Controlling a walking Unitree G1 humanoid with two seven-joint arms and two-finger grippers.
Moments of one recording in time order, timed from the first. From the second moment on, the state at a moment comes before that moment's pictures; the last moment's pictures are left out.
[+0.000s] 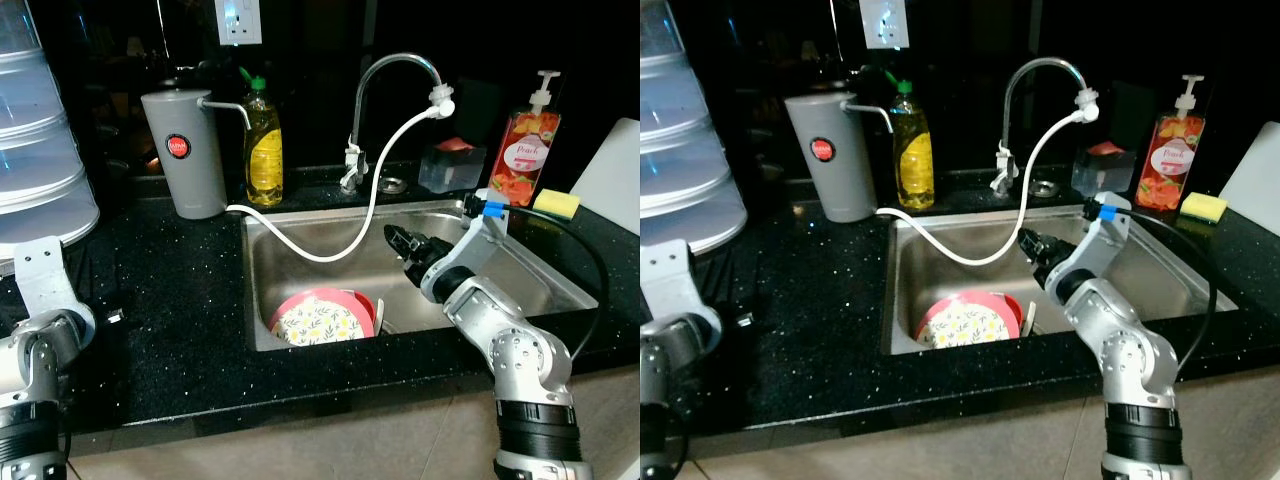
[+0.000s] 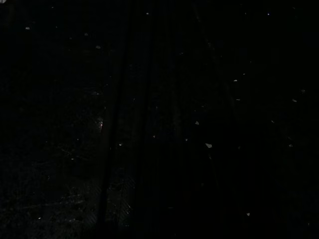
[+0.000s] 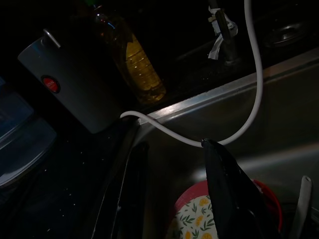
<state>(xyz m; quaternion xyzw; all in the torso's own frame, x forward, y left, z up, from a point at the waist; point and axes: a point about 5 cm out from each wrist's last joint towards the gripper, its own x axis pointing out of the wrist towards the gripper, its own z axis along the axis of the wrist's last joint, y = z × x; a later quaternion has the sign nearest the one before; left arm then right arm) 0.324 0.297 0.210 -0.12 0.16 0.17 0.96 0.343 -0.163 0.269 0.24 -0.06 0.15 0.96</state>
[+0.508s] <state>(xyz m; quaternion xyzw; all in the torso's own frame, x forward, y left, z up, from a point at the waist) 0.330 0.289 0.241 -0.13 0.06 0.13 0.98 0.344 -0.165 0.269 0.25 -0.06 0.15 0.96</state>
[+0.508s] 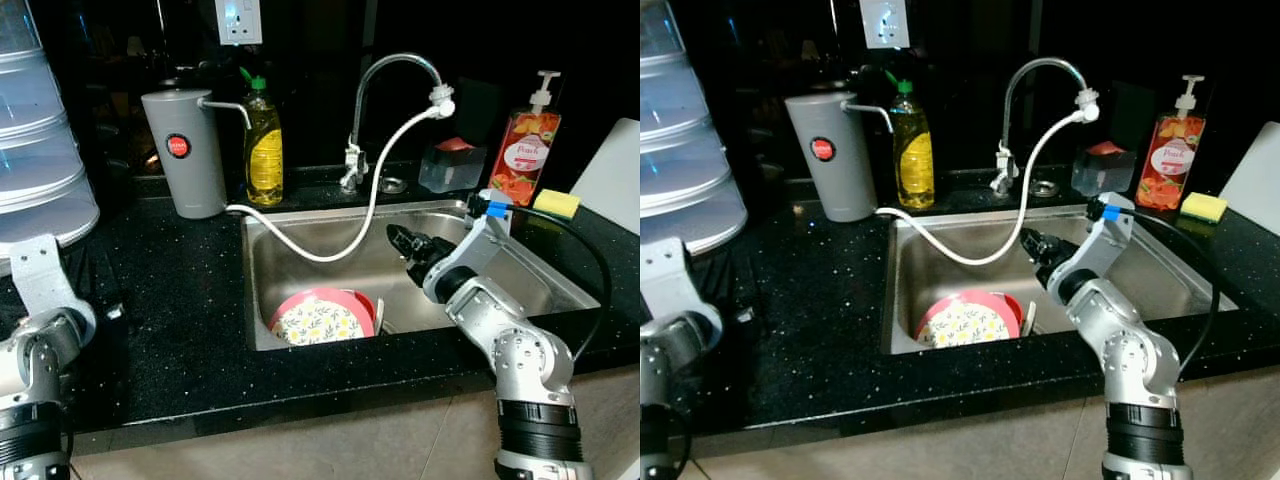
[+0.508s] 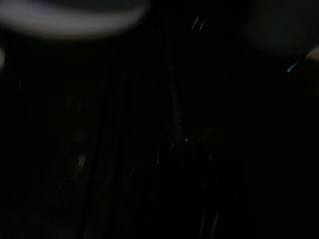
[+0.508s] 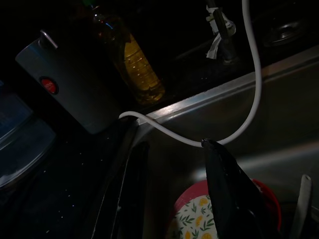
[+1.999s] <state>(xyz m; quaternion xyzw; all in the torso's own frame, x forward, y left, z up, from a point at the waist) 0.377 0.083 0.226 -0.05 0.14 -0.34 0.93 0.321 -0.184 0.267 0.01 -0.03 0.26 0.97</state>
